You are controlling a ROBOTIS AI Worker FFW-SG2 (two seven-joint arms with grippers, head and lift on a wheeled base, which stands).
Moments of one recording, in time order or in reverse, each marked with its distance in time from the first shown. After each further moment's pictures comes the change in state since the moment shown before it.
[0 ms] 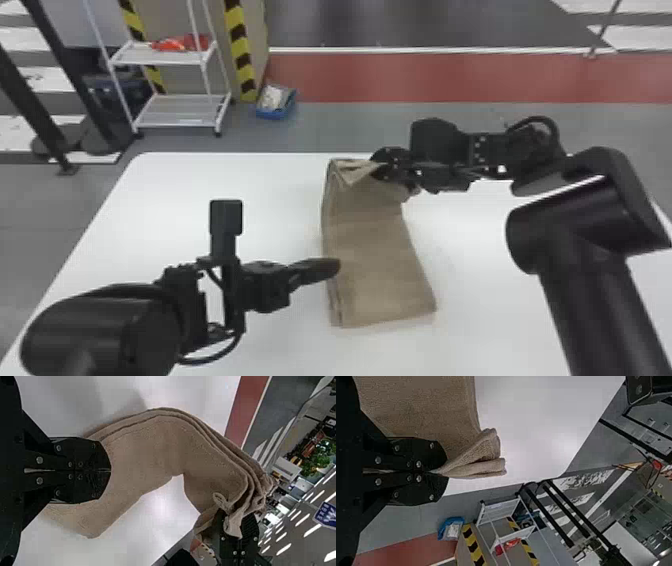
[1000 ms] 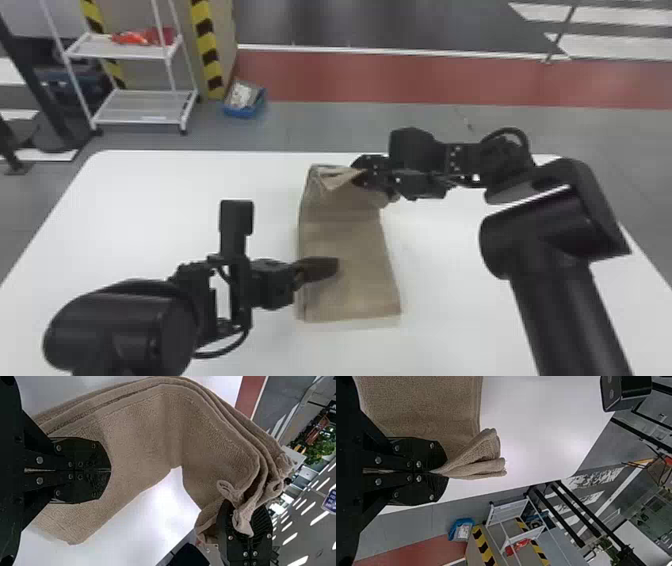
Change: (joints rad) left arm -0.083 -0.043 -0.125 0.177 -0.059 -0.133 0.019; right arm 0.029 -0.023 -0.019 -0.016 -0.001 0.010 0.000
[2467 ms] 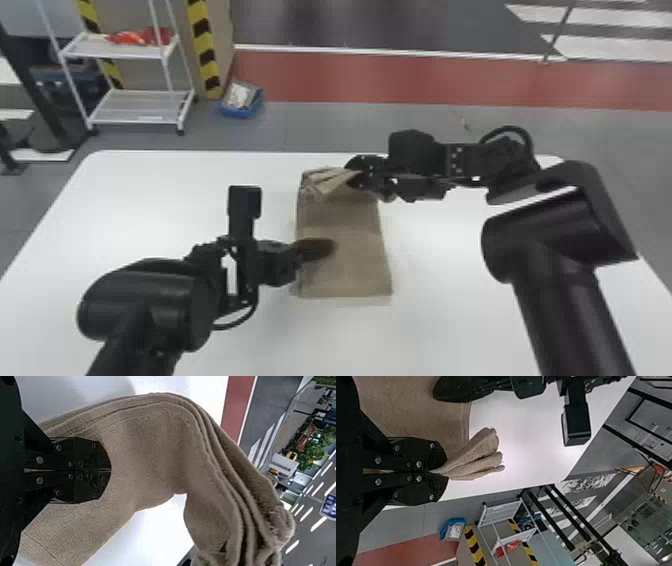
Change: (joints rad) left arm -0.125 -0.025 -0.031 0.218 -0.068 -0.147 0.025; right arm 0.034 -0.021 0.020 -0.071 -0.028 -0.012 0.031
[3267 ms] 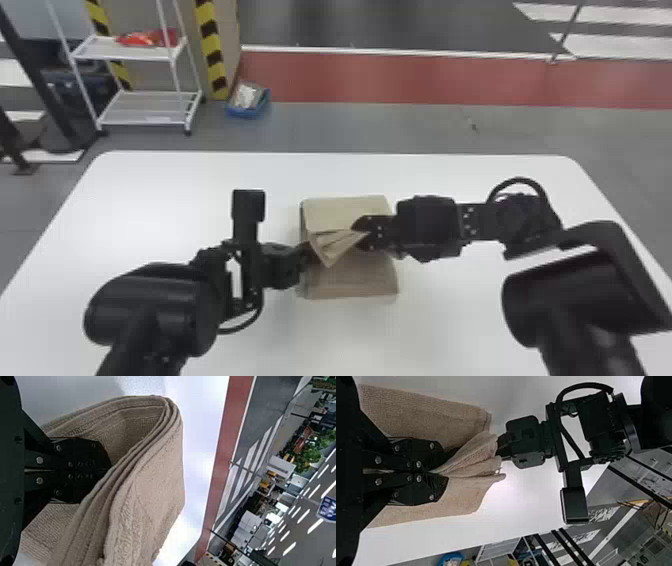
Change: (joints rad) left arm 0.021 0.003 0.007 -0.010 -0.005 -0.008 0.001; right arm 0.187 -0.056 0.028 -0.156 -0.006 0.009 0.083
